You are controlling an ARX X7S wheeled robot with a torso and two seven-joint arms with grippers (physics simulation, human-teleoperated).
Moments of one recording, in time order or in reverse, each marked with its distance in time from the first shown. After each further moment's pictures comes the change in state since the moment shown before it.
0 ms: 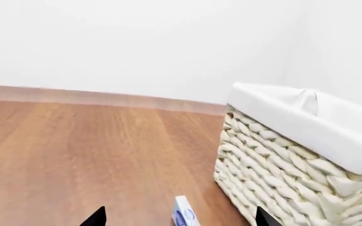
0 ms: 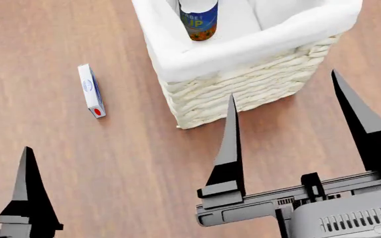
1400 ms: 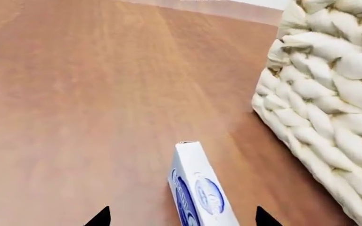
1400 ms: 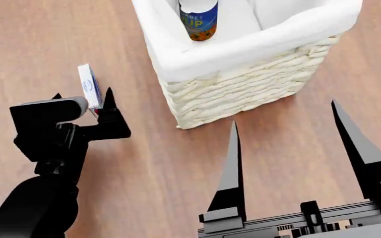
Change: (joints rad) left arm -0.741 0.324 0.051 -1.208 -0.102 0.043 0.233; right arm -0.094 0.009 -0.021 -0.024 -0.067 -0.010 0.059
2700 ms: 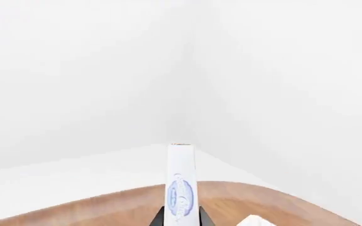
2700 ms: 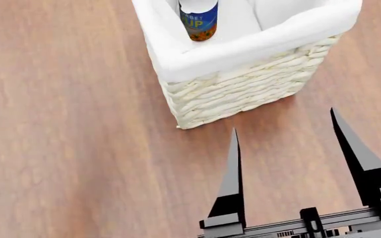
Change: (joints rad) left arm -0.662 -0.143 0.068 0.222 -0.234 -0.381 0.294; right arm -0.033 0.005 0.009 -0.007 0.000 -0.010 0.001
